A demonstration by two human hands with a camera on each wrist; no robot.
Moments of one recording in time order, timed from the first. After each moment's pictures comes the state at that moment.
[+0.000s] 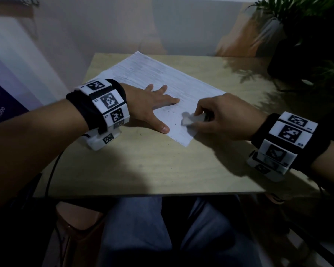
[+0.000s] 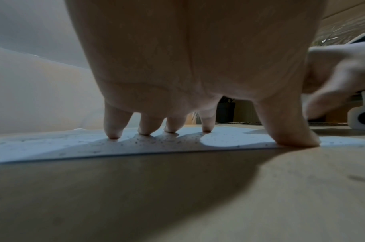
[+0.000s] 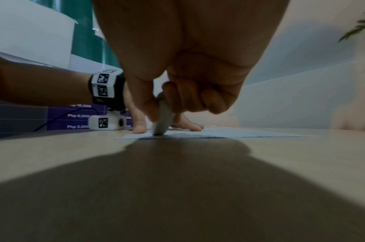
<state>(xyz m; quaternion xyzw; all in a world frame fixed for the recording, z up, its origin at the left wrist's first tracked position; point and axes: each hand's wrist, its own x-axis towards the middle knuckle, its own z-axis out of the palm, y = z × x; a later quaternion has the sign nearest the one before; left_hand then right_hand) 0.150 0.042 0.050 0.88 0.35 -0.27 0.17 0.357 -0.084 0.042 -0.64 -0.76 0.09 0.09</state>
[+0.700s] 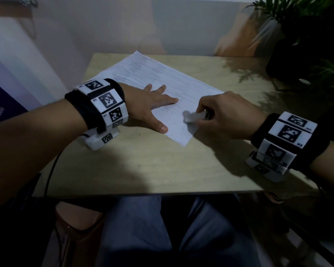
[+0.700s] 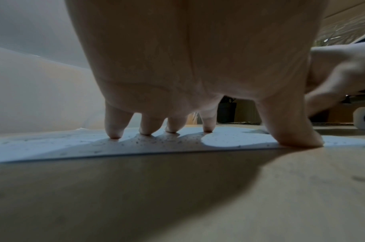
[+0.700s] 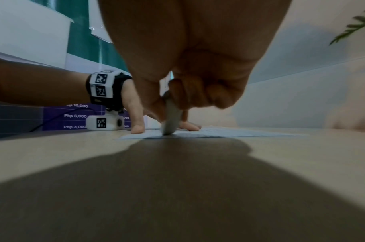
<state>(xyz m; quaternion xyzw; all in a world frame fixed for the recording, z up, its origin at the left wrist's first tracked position) 0.150 0.041 0.050 0.88 0.35 -0.27 0.18 0.357 -0.087 0.044 -0.65 -0.75 0.06 0.09</state>
